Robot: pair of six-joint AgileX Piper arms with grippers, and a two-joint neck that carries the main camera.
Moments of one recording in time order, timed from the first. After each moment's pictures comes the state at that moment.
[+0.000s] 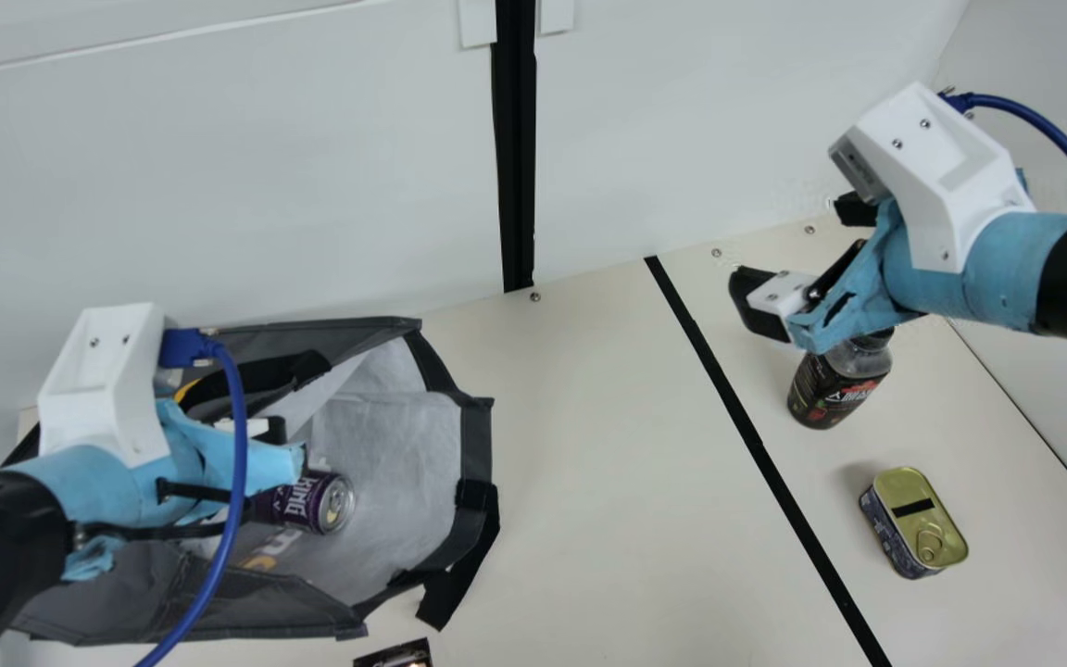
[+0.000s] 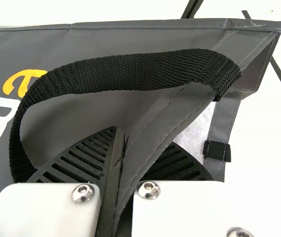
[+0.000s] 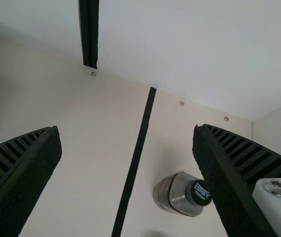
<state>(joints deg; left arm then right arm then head) -29.6 89.6 -87.8 -5.3 52.5 -9.7 -23.5 74.5 -90.8 21.9 63.2 -43.6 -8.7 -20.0</state>
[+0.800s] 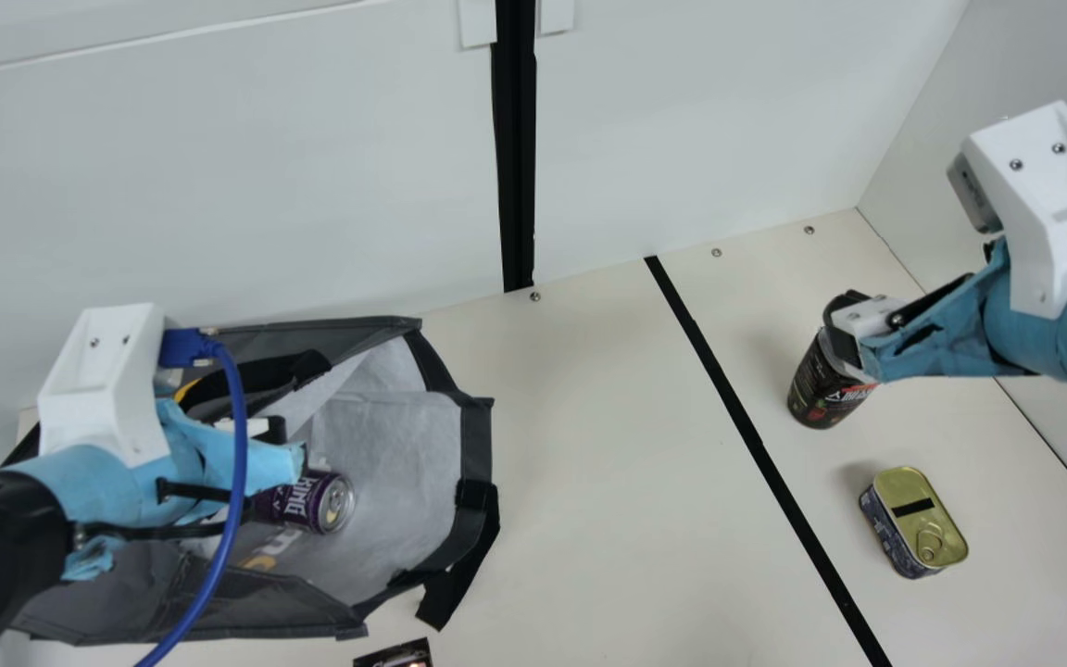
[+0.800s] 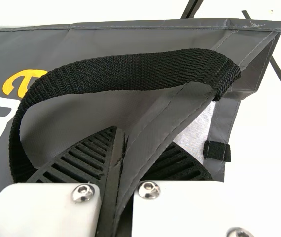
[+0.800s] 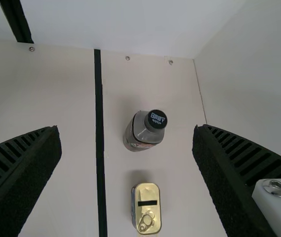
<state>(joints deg) -29.6 89.6 -87.8 -5.3 52.5 -9.7 -16.3 65.9 -91.1 -4.0 69.9 -16.0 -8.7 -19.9</state>
